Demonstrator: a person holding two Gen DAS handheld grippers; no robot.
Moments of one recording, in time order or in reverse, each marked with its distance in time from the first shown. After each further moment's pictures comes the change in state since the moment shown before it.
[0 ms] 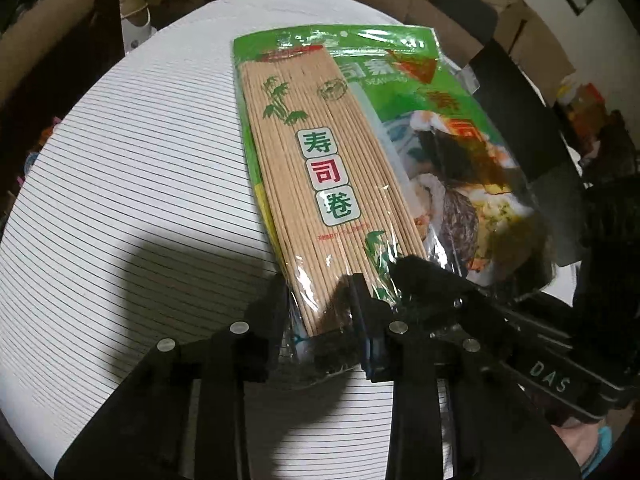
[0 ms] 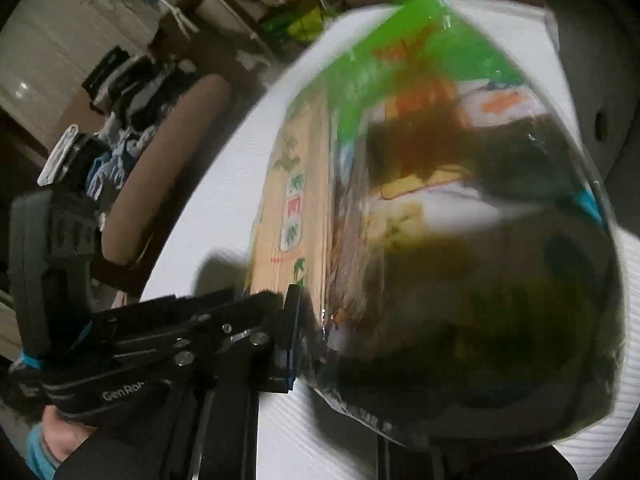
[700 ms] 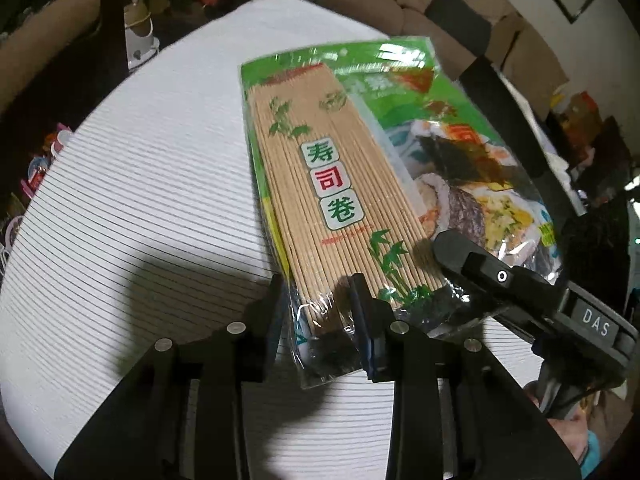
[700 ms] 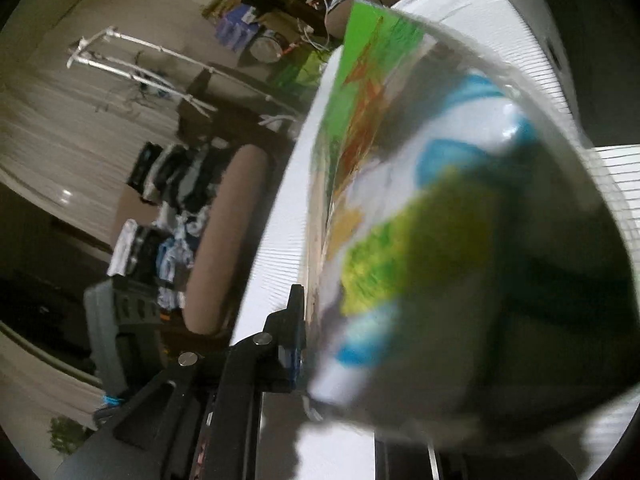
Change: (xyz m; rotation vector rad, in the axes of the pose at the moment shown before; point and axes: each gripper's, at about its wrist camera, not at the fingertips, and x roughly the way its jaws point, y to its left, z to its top) left arm -0.027 -0.001 -0.003 -0.003 -0.060 -0.018; right arm -0.029 -0.021 0.005 0.265 -0.142 0.305
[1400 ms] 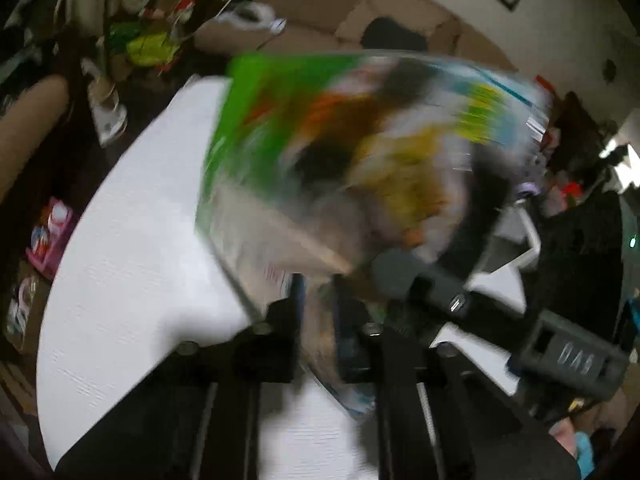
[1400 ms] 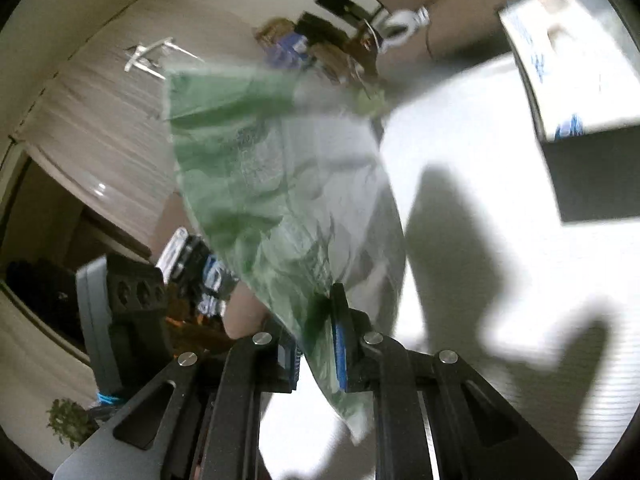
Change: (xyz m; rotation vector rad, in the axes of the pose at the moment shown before) left arm -0.102 -0.130 0.014 0.186 -0.141 -0.044; right arm -0.089 0.103 0.018 -0.121 -0.125 0.075
